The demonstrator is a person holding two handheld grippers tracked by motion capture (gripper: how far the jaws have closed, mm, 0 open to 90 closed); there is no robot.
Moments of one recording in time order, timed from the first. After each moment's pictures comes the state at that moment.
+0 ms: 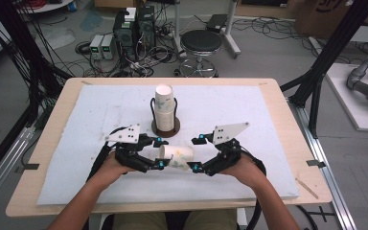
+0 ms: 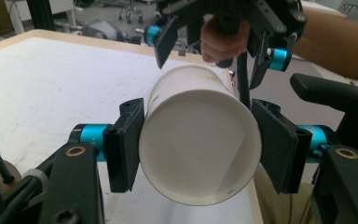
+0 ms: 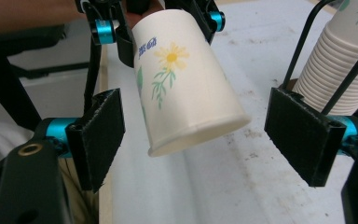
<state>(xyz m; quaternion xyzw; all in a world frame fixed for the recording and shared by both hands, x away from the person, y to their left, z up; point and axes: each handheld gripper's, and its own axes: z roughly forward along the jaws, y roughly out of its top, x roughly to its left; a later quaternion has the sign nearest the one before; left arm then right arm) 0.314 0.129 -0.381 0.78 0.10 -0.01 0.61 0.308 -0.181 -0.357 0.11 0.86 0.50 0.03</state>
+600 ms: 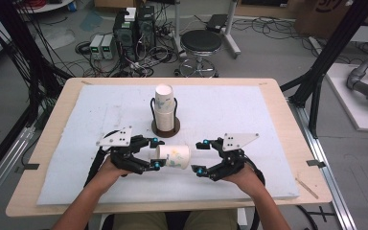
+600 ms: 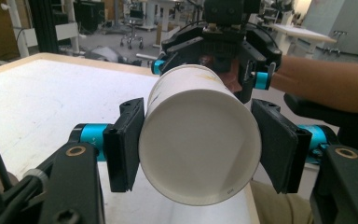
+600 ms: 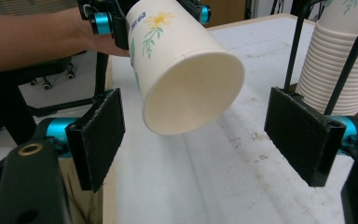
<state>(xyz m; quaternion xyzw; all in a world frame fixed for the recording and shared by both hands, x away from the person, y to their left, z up) 0.310 0.141 -0.390 0.75 0.09 0.00 0.66 0.302 -0.199 -0.390 0.13 0.81 0.57 0.02</state>
